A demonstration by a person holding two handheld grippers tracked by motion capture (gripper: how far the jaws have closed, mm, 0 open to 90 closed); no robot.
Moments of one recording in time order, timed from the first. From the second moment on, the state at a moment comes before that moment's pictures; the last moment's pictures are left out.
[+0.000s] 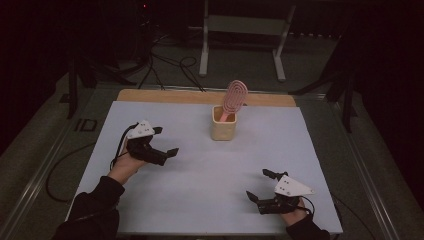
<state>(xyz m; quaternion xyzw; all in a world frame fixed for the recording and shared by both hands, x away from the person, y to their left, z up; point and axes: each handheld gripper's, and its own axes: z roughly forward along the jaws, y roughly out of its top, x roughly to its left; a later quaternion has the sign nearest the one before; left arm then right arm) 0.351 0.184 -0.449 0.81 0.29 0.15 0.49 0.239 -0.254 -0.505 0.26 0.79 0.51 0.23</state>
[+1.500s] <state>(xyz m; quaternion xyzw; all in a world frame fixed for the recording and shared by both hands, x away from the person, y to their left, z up) 0.251 0.263 -0.495 0.79 0.33 0.17 0.48 0.240 -0.252 -0.505 0.26 0.79 0.50 0.22</state>
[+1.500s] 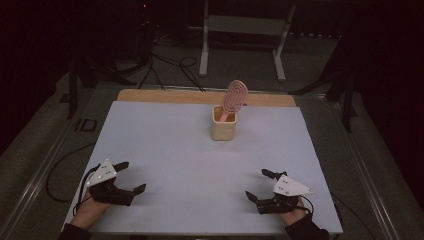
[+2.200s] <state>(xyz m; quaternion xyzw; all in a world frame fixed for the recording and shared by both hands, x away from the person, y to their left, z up) 0.232 0.279 -0.503 0.77 0.37 0.19 0.48 0.241 -0.252 -0.506 0.26 0.79 0.50 0.22</state>
